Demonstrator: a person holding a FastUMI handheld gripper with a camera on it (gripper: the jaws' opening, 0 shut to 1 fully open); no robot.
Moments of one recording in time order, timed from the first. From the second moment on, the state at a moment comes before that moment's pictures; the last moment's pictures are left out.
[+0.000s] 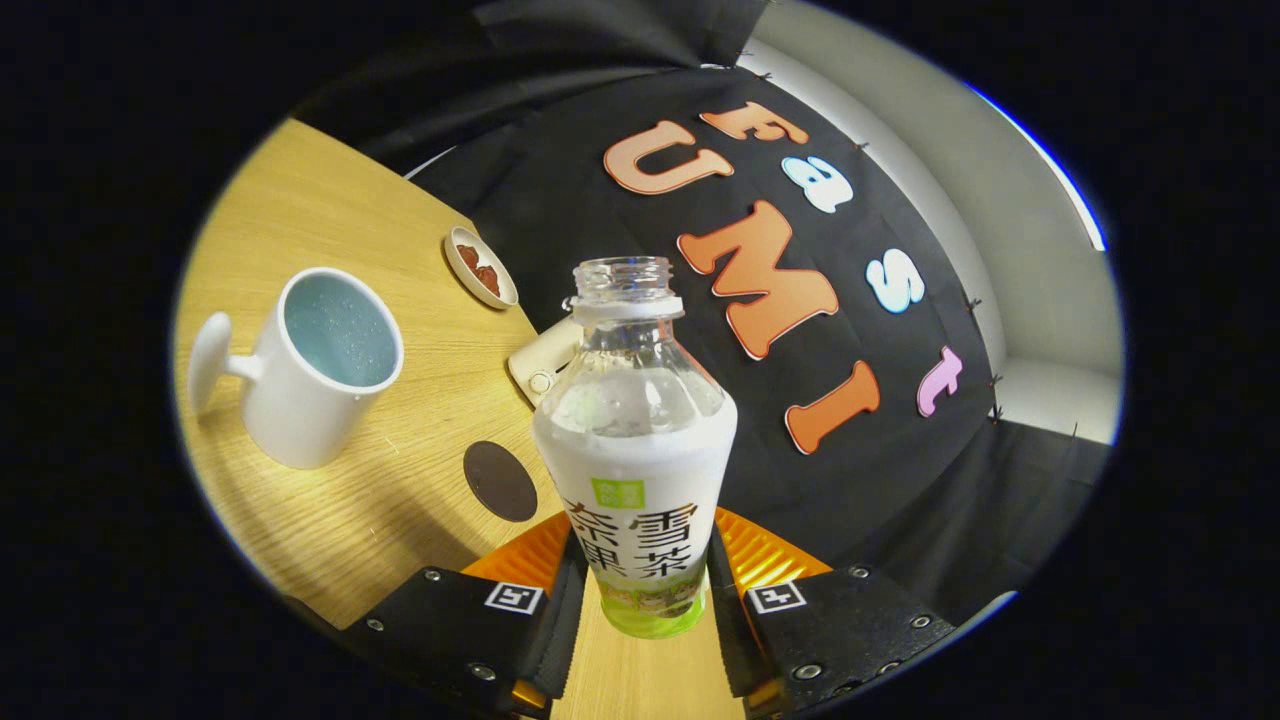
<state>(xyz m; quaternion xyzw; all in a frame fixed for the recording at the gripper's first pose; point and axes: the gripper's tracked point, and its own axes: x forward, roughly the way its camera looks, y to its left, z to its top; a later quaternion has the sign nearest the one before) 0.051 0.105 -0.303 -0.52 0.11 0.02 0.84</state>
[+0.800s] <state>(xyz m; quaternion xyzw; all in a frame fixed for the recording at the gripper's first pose) 0.055 0.134 -0.310 -0.67 0.06 0.06 0.74</state>
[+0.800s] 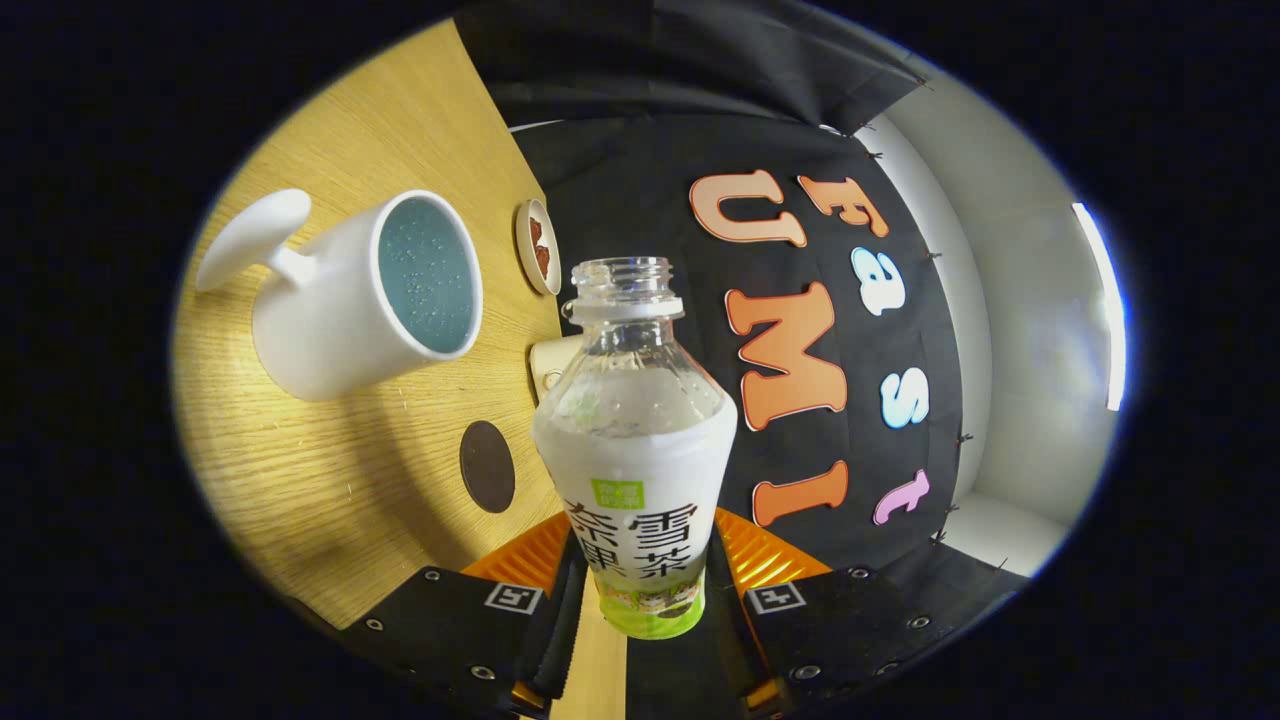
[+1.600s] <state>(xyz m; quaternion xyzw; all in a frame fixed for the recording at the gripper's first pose) 0.058 0.140 -0.312 -0.74 0.04 0.05 0.67</state>
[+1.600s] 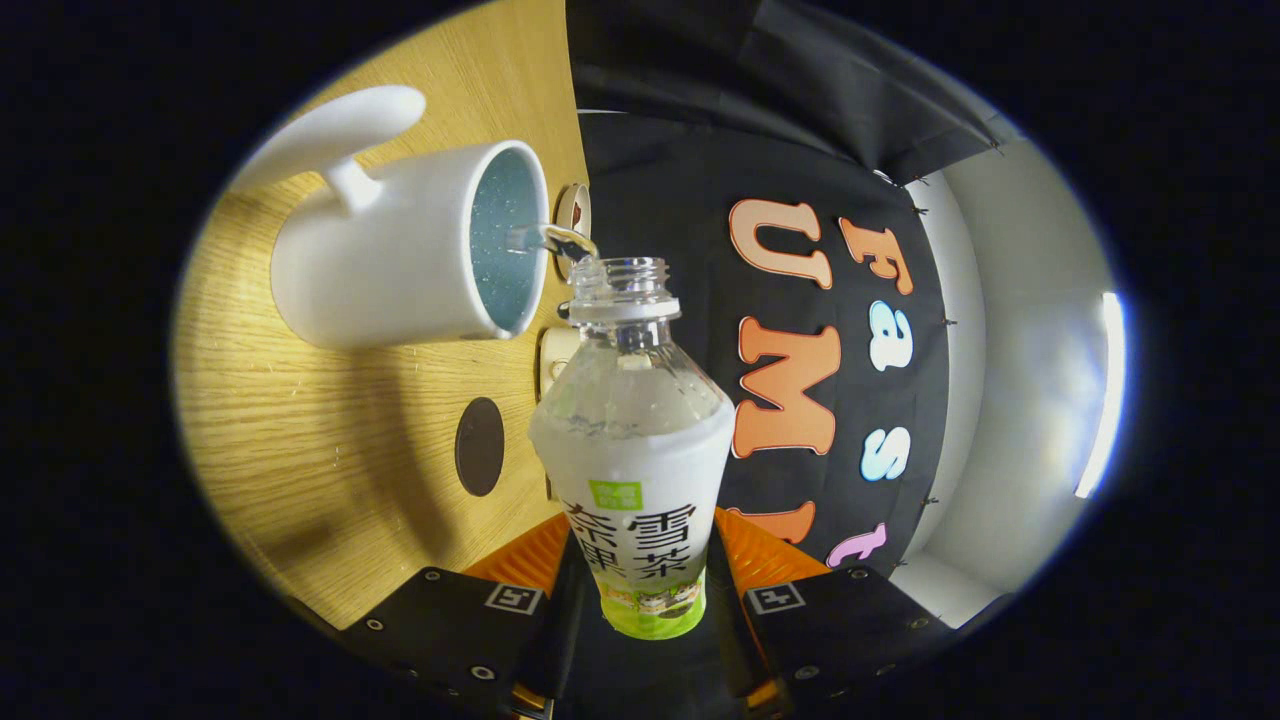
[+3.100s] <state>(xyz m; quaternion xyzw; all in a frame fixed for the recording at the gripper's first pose) 0.070 0.138 -0.284 -0.79 0.00 0.03 0.61</state>
